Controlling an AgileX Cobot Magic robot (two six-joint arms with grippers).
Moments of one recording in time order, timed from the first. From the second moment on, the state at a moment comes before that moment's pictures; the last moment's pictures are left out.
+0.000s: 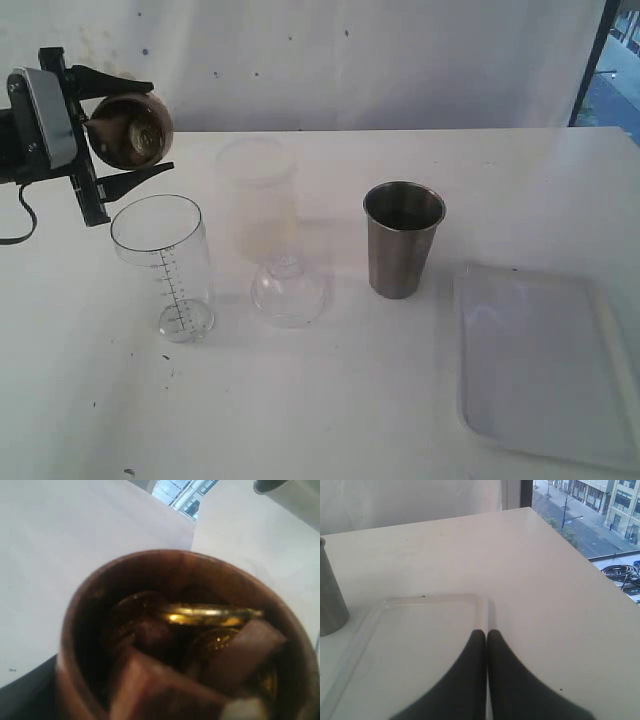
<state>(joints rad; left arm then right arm) 0.06 1.85 -1.02 1.30 -1.08 0.18 -0.10 0.00 0.00 -0.04 0.34 0.08</state>
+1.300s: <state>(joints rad) 0.06 1.85 -1.02 1.36 -1.18 0.40 -0.10 0.00 0.00 -0.04 0.34 0.08</state>
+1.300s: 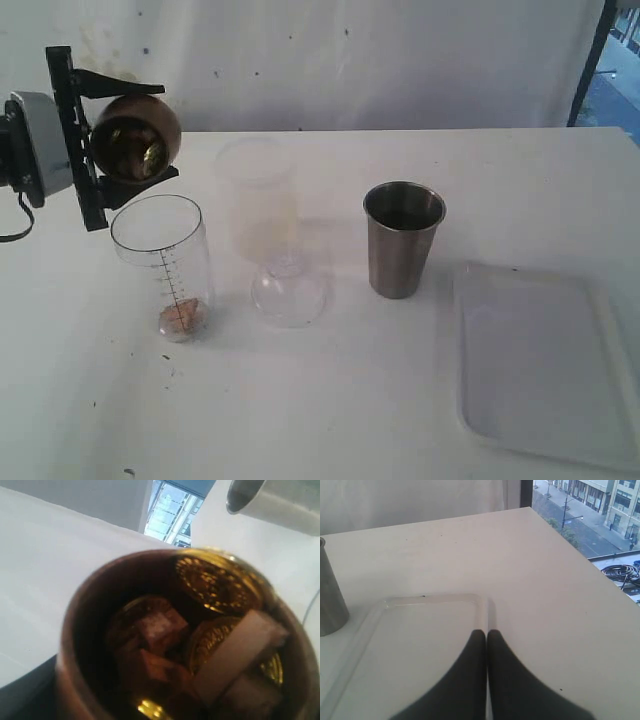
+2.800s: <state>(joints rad) 0.06 1.85 -1.02 1.30 -1.17 0.60 -0.10 0.00 0.00 -0.04 0.34 0.08</state>
